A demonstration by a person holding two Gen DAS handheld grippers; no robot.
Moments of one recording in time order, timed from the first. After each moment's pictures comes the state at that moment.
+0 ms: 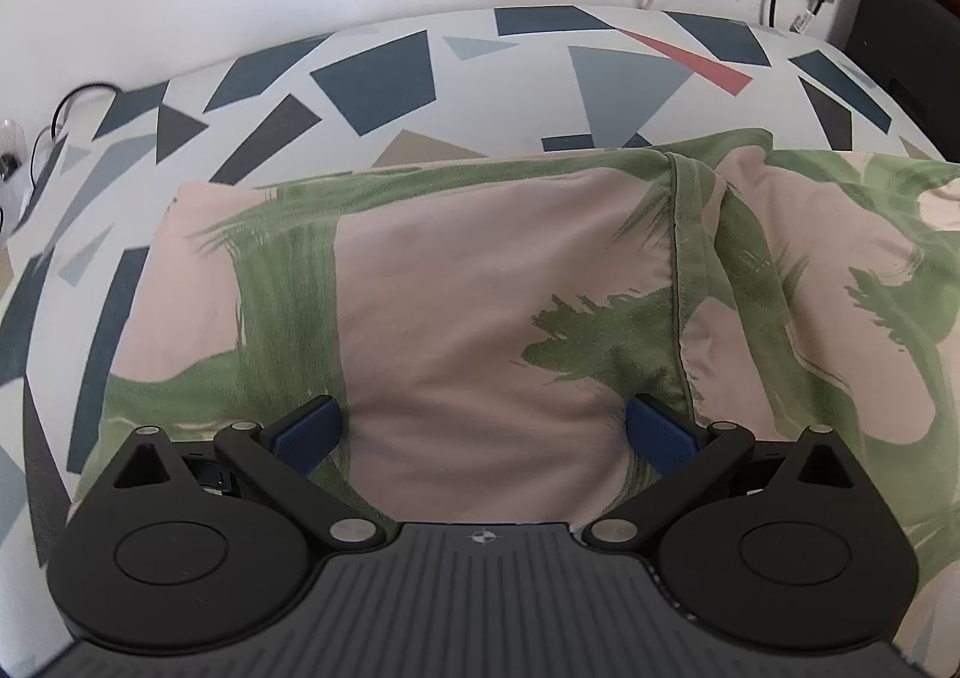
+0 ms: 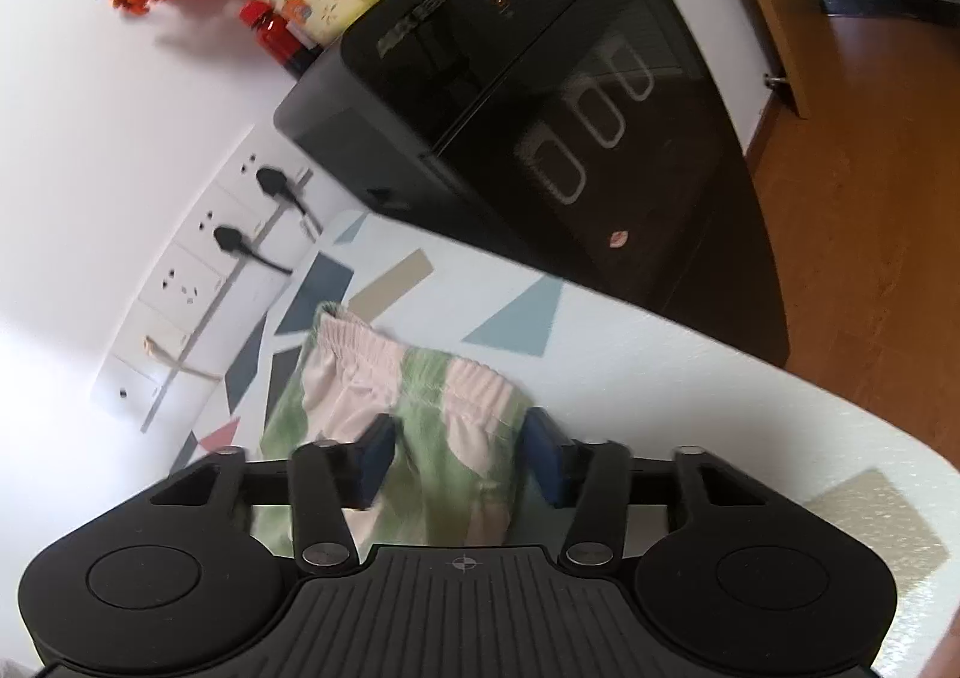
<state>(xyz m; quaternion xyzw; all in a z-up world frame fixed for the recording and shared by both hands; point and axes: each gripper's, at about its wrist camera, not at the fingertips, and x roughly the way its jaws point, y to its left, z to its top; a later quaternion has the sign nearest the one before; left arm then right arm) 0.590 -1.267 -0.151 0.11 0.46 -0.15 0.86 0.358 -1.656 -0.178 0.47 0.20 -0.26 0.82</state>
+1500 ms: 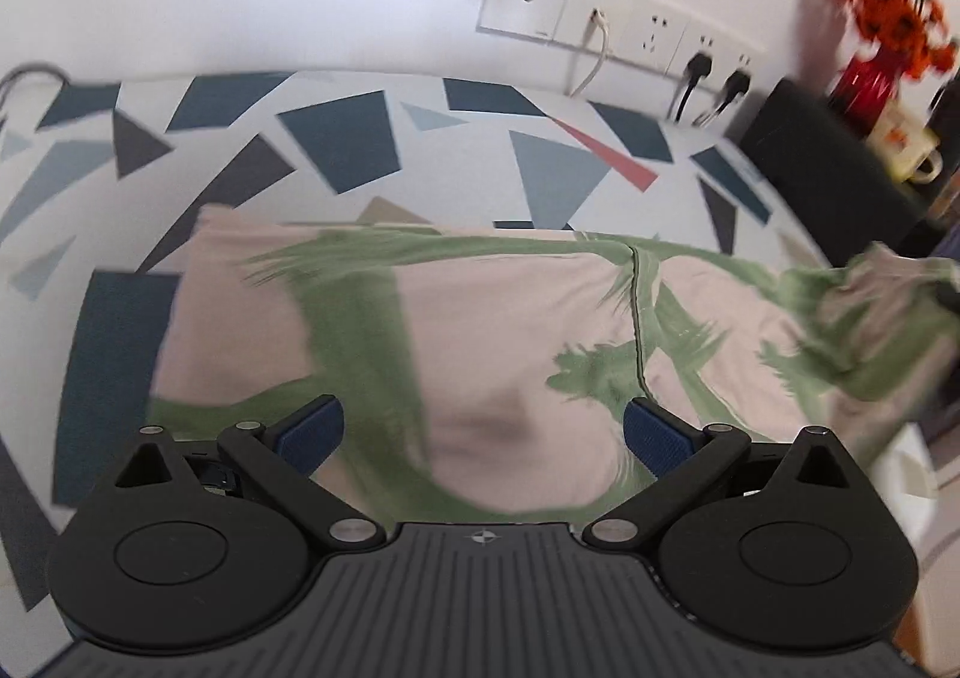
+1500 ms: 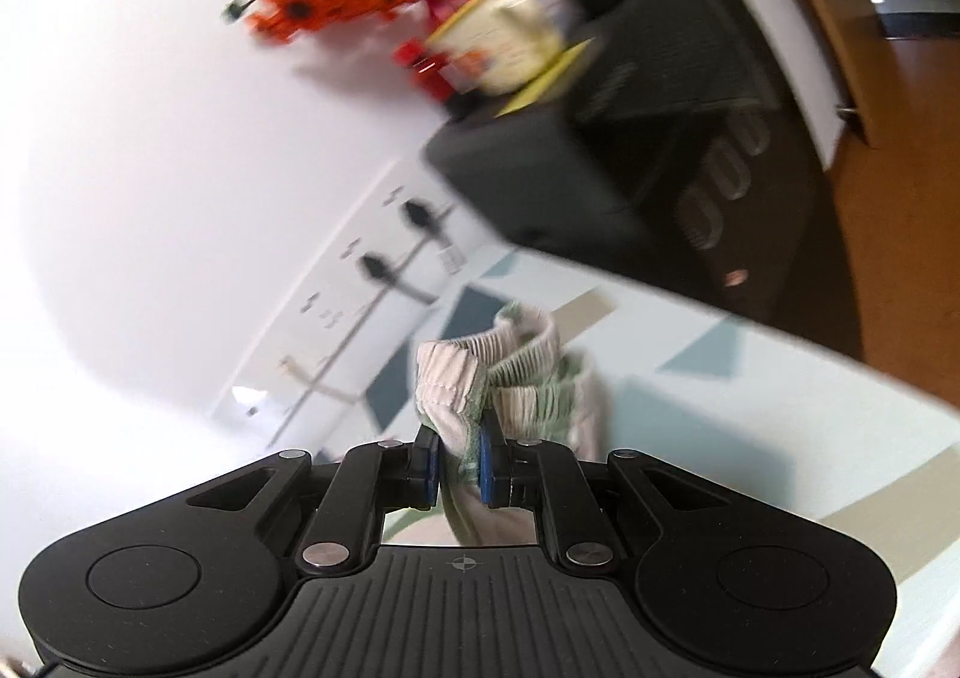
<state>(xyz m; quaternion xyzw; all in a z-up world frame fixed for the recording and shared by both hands) 0.604 -1.182 -0.098 -0.02 0.45 -0.29 0.84 0.380 -1.593 -0.084 0.47 0.14 -0.20 0.85</state>
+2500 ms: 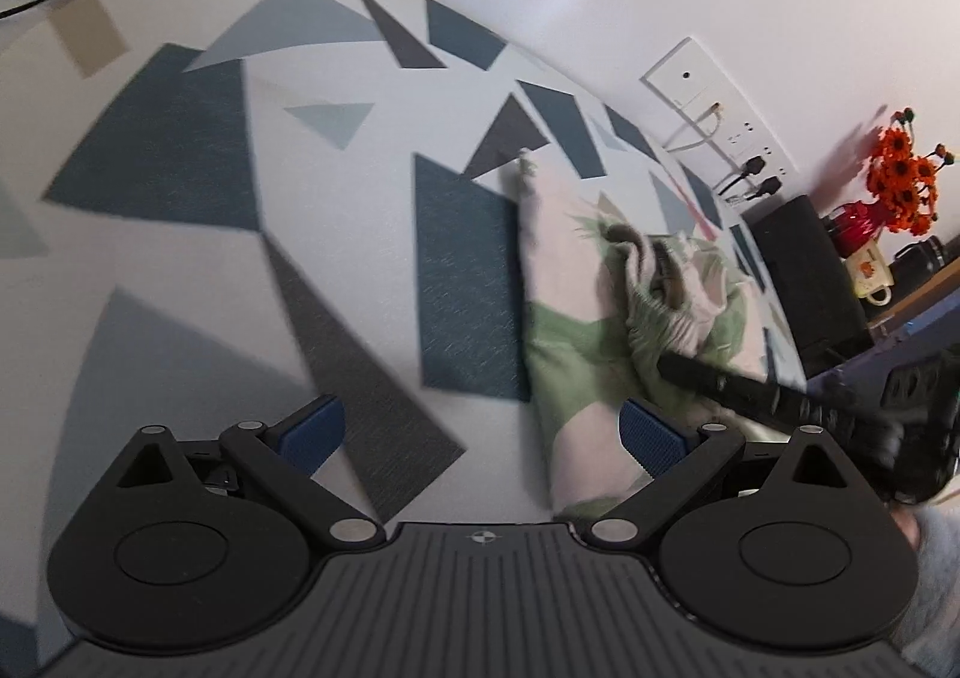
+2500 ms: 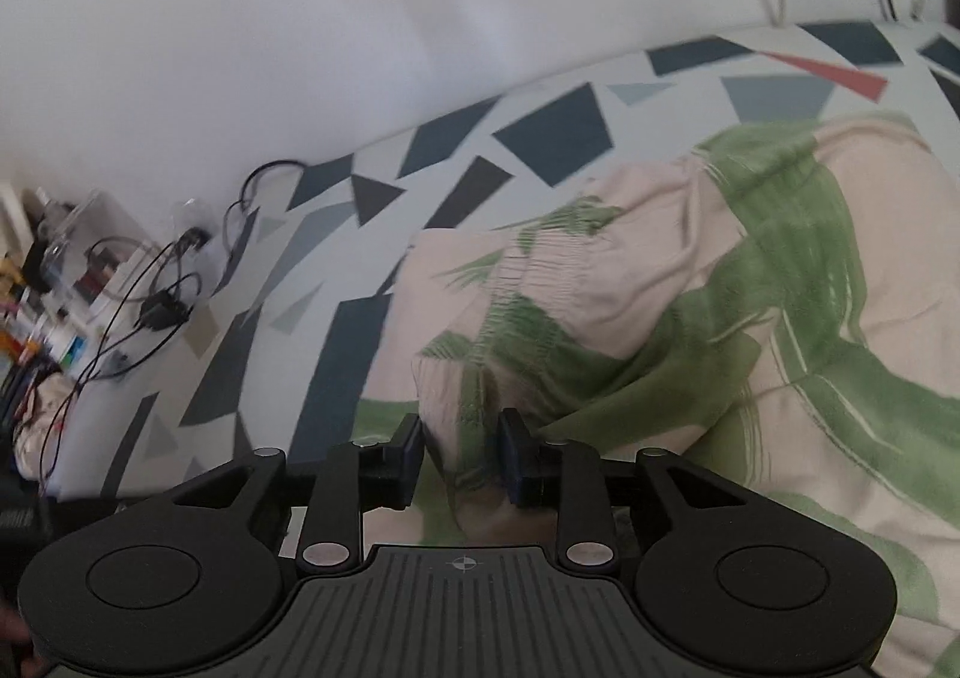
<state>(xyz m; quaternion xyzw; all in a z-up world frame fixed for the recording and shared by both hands) 0.658 -0.972 -0.130 -0.18 0.50 -0.31 0.79 0.563 -1.257 -0.127 0.25 0.39 0.06 0.88</state>
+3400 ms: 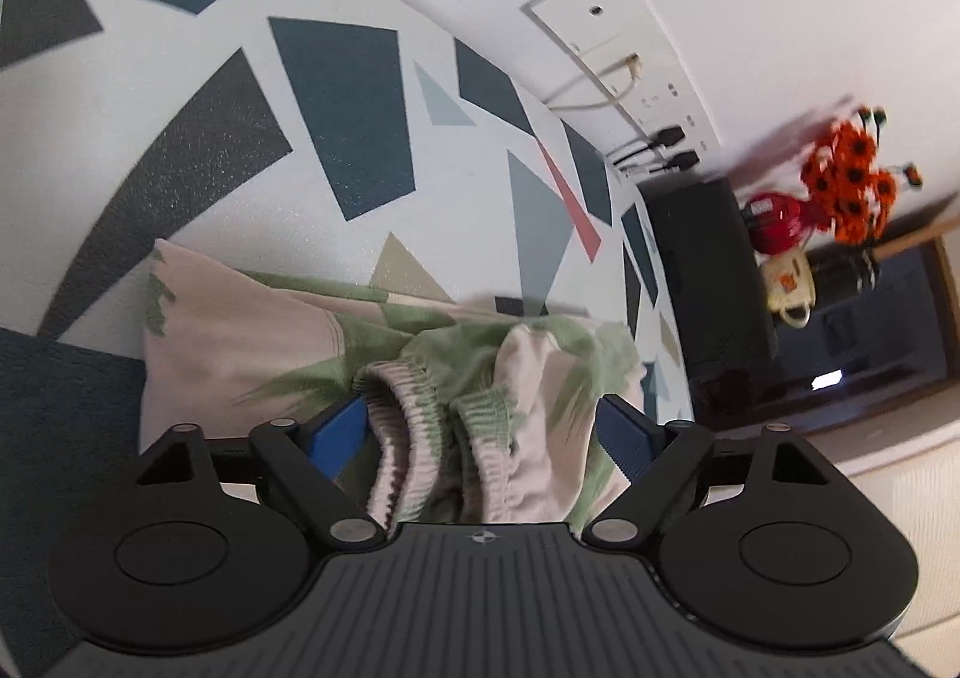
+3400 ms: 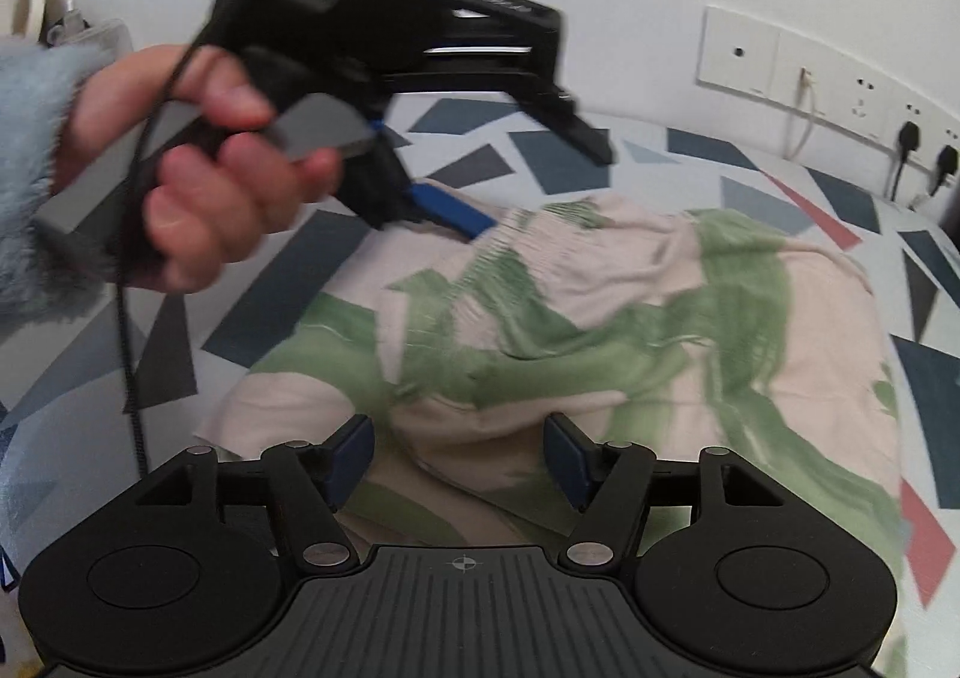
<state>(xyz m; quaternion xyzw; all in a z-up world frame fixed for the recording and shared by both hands) 0.780 -1.150 -0.144 -0.23 0.56 -0.41 0.68 0.538 -1.217 -0.130 0.03 0.40 0.04 0.91</state>
